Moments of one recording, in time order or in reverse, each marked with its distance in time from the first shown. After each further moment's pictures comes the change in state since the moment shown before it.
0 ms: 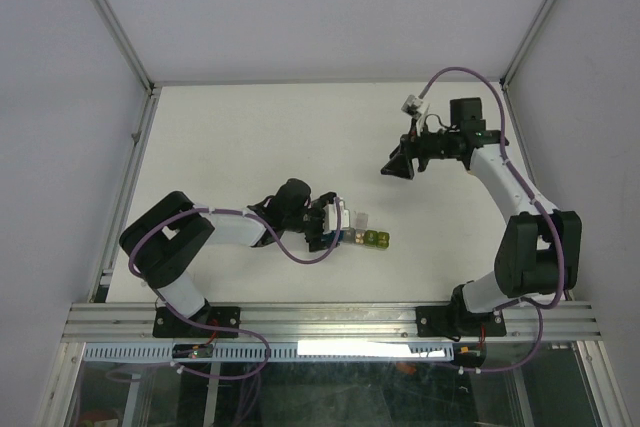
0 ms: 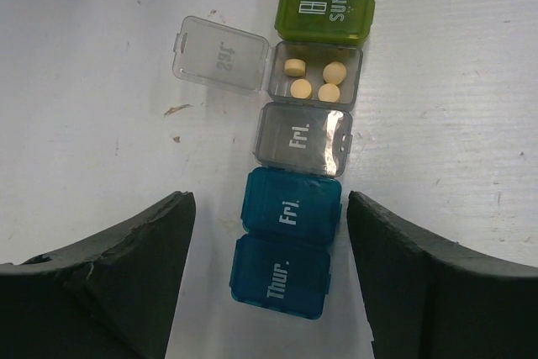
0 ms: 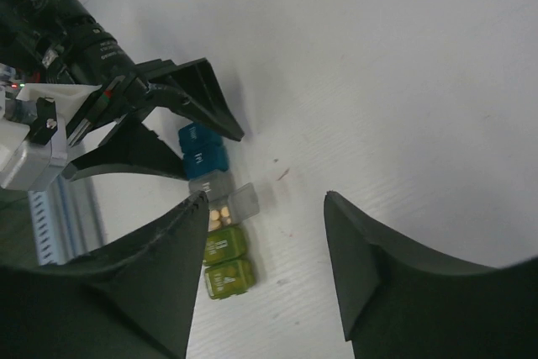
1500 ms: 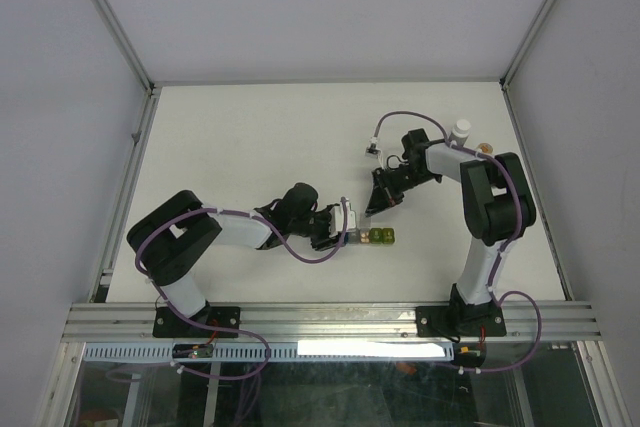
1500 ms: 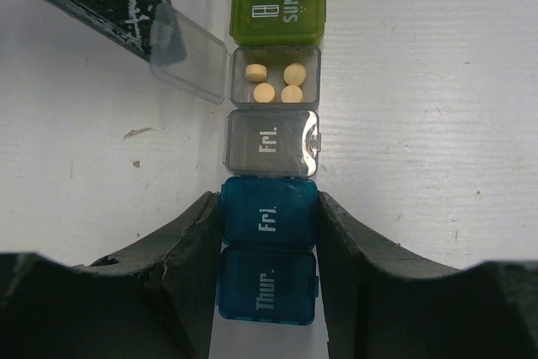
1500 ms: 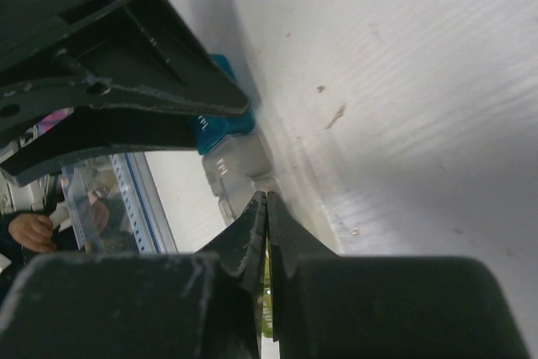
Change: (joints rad) left arm -0.049 0.037 0.015 0.018 -0.002 -0.113; right arm 0.171 0.392 -0.022 -0.164 0.018 0.034
